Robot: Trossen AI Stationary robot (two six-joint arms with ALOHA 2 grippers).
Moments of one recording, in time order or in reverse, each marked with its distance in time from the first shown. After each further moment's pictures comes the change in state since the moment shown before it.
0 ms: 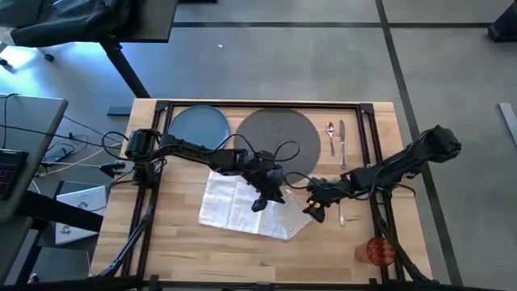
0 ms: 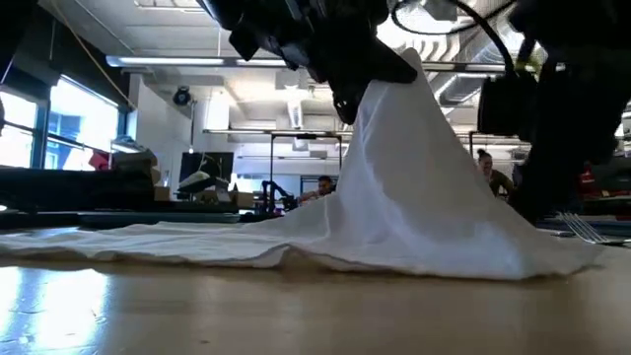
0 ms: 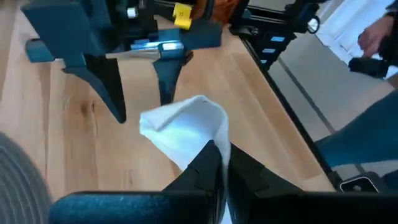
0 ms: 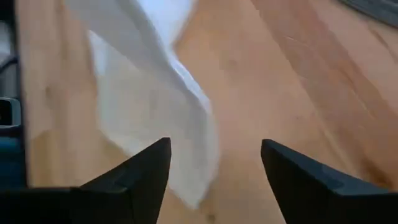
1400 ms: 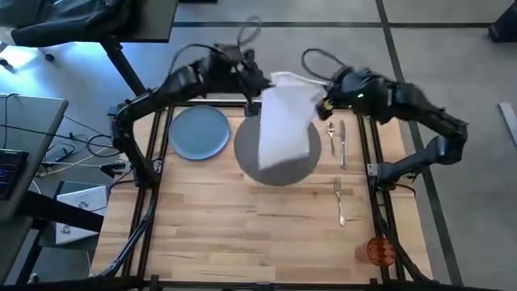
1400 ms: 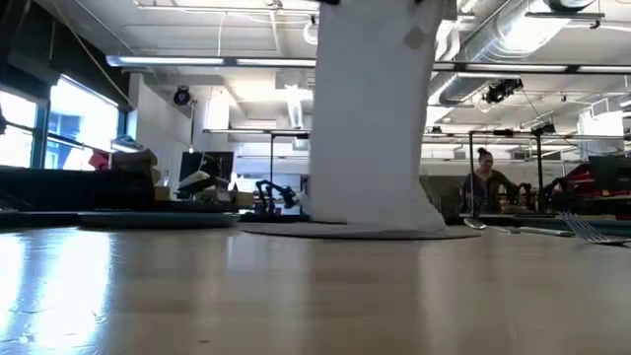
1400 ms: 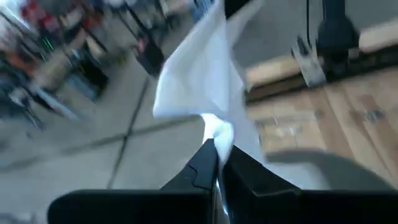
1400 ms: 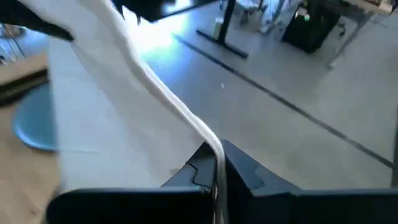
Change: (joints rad) left arm 0.423 -0.189 0.718 -0.659 -0.387 0.678; right arm -0.521 -0.036 1.432 -1.223 0.590 -0.606
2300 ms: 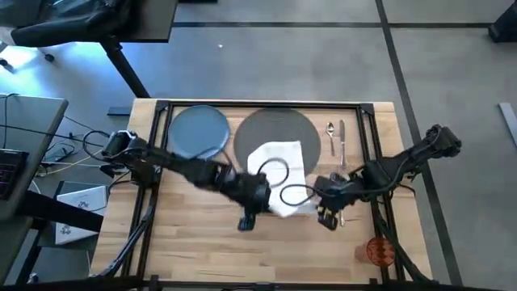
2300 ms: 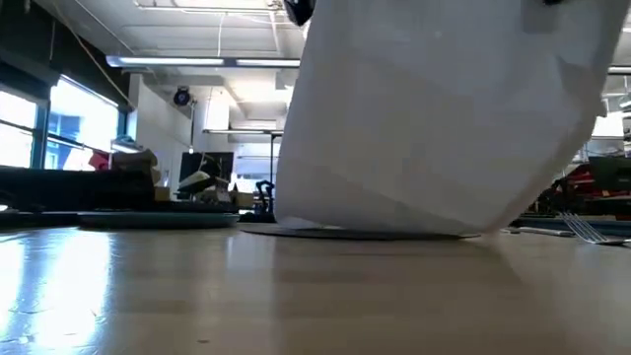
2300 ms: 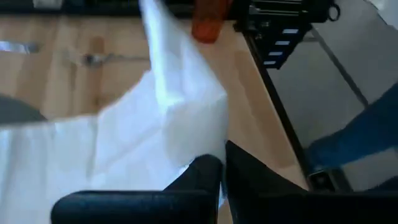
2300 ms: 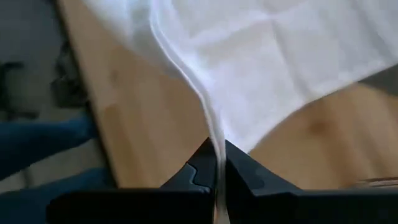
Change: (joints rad) left arm -0.691 0.000 -0.629 0.340 -0.042 -0.828; right arm 0.688 -0.001 -0.641 0.219 -0.593 0.669
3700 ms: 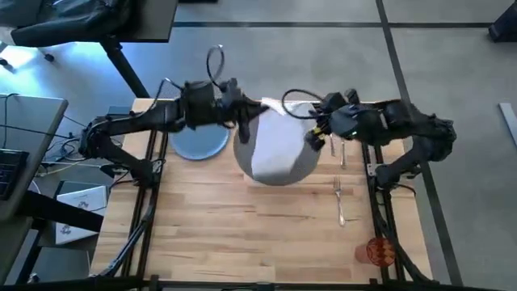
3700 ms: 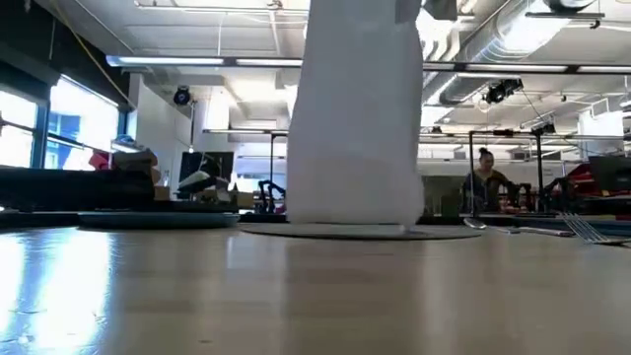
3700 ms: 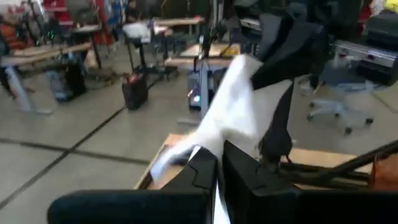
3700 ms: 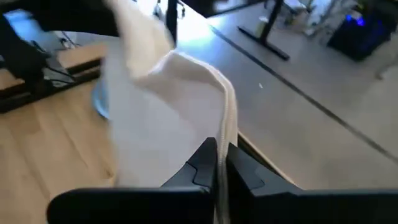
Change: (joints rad) left arm 0.497 -0.296 0.090 0.153 -0.073 0.312; right arm -0.363 0.165 0.859 -0.412 0.678 -0.493
